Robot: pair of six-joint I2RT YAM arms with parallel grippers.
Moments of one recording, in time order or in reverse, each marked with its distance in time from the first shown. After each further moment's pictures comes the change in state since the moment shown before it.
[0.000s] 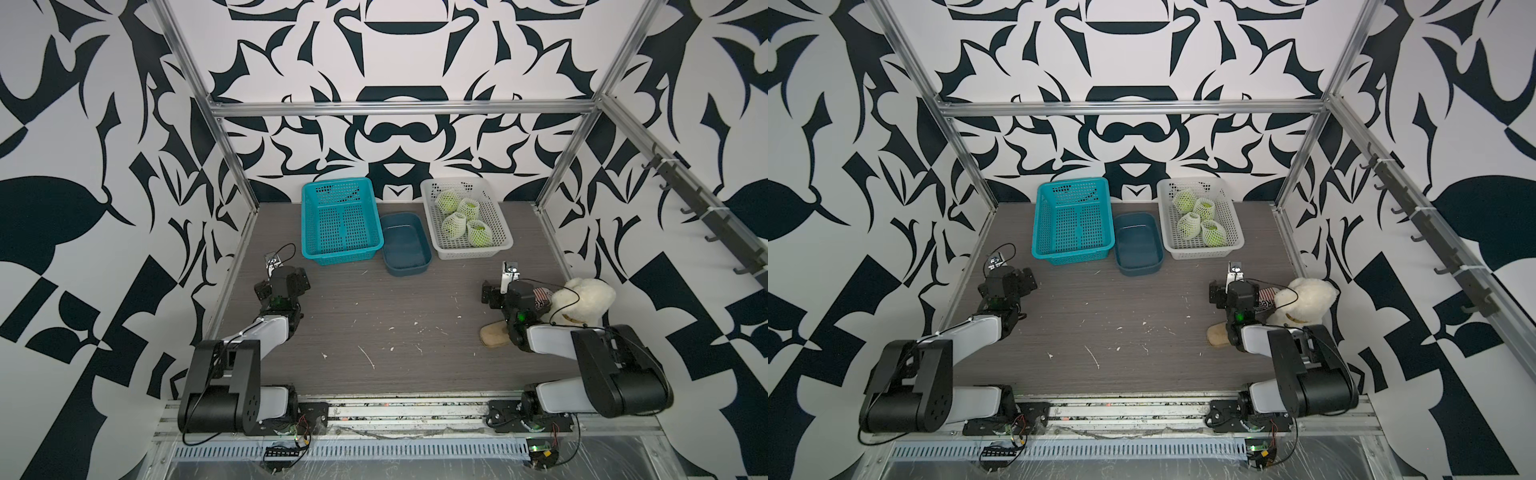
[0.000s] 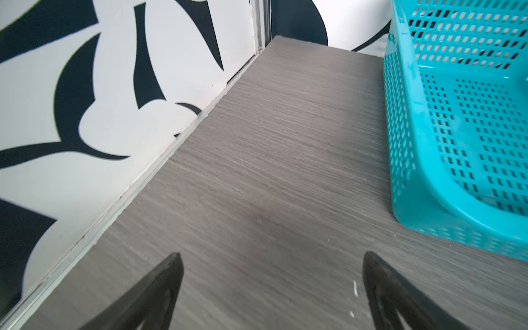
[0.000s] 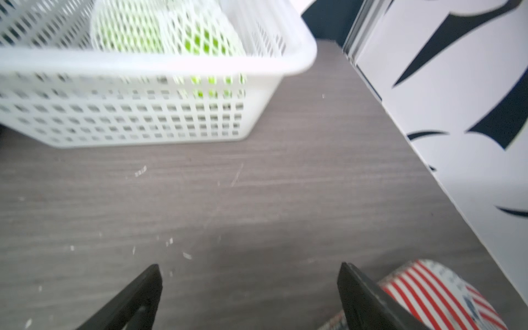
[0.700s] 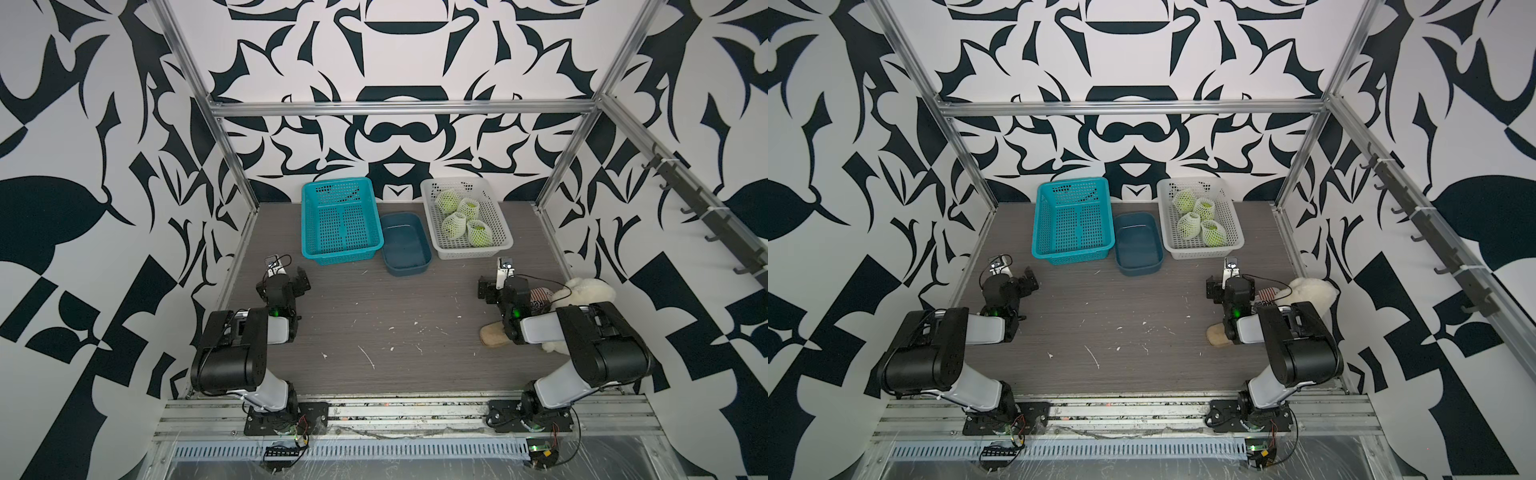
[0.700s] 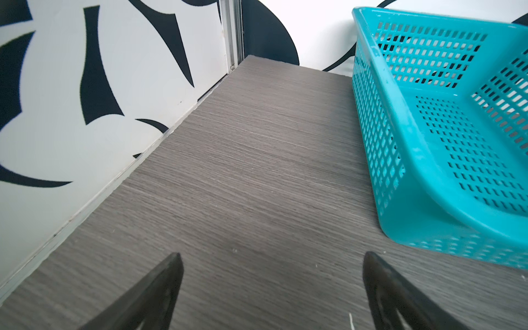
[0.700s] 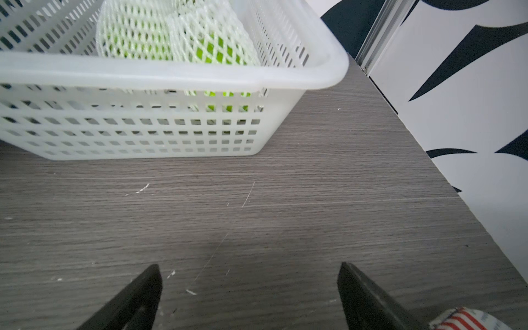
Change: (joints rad) left arm 0.071 0.185 -0.085 0.410 0.176 0.044; right arm 0.000 0.136 0.043 0.106 -0.024 -0.024
